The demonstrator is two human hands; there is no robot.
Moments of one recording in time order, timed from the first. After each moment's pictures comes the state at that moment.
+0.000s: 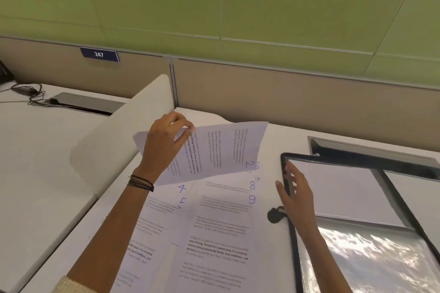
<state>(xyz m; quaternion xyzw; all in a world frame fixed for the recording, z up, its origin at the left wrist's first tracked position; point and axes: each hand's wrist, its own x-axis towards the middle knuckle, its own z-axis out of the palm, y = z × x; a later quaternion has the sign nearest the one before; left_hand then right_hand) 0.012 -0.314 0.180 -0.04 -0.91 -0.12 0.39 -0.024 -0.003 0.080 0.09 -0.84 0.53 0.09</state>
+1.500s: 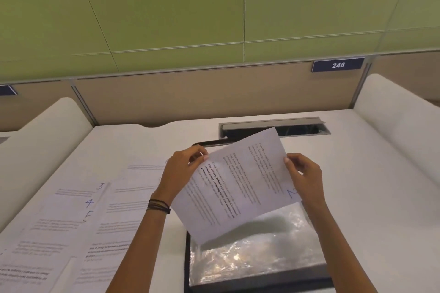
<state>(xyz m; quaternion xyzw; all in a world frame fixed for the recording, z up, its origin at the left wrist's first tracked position) -0.014 0.029 0.154 -0.11 -0.92 -0.35 0.13 -0.023 0.327 0.098 0.05 -0.80 0.55 0.21</state>
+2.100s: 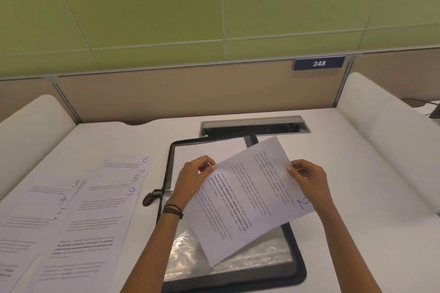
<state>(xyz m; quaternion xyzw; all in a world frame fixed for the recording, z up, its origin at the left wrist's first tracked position) -0.031 0.135 0.096 -0.08 -0.90 -0.41 0.08 -0.029 0.437 0.087 0.04 -0.84 0.52 0.13</state>
